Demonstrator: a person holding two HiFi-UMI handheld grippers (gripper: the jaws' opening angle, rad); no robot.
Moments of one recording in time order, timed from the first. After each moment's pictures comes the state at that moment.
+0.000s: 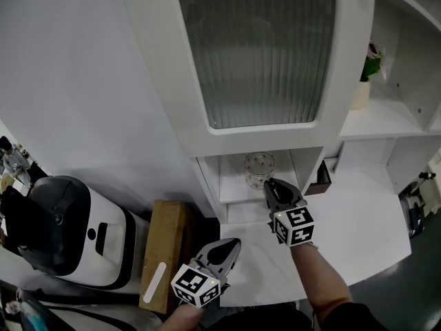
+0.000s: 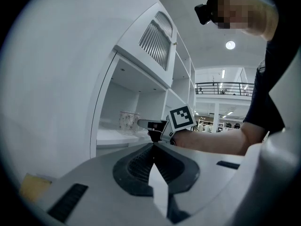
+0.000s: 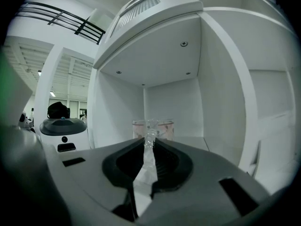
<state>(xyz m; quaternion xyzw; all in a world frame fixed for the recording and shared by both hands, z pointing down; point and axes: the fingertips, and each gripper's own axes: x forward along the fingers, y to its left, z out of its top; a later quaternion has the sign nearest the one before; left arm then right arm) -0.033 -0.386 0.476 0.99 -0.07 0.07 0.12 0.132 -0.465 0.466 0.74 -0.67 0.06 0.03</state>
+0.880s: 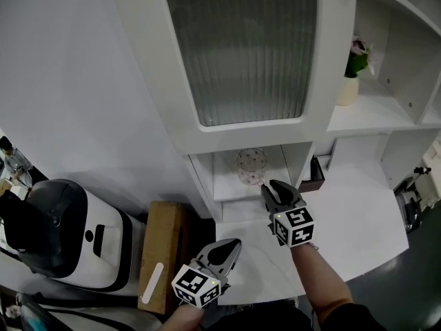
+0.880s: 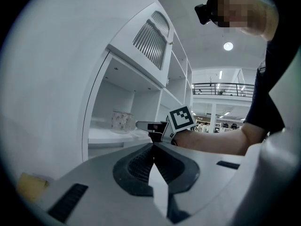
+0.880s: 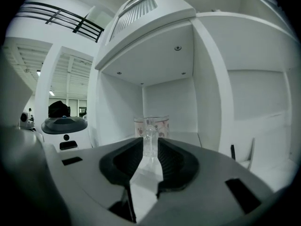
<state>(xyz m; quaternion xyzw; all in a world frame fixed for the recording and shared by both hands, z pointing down) -0.027 -0.366 0.474 0.99 -0.05 0.07 0.12 0.135 -0.440 0.472 0.74 -0.67 0.08 0.04</state>
